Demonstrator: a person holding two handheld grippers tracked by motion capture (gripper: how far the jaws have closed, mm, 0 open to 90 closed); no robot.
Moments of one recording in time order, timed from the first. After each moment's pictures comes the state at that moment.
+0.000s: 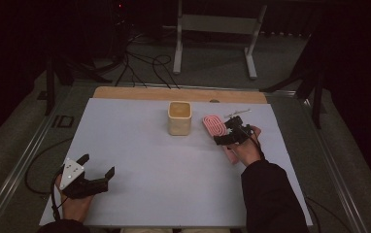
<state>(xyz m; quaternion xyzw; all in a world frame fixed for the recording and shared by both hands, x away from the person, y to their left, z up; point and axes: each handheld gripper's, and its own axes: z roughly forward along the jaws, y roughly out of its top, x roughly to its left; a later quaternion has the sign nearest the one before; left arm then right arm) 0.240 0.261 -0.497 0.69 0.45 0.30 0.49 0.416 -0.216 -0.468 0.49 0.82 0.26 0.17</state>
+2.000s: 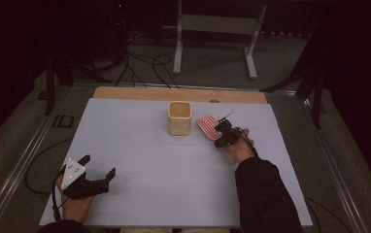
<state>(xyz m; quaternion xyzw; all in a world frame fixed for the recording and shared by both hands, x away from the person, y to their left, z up) 0.240 0.260 -0.499 0.69 0.45 0.30 0.48 0.436 -0.197 -0.498 0.47 0.86 0.15 0.11</state>
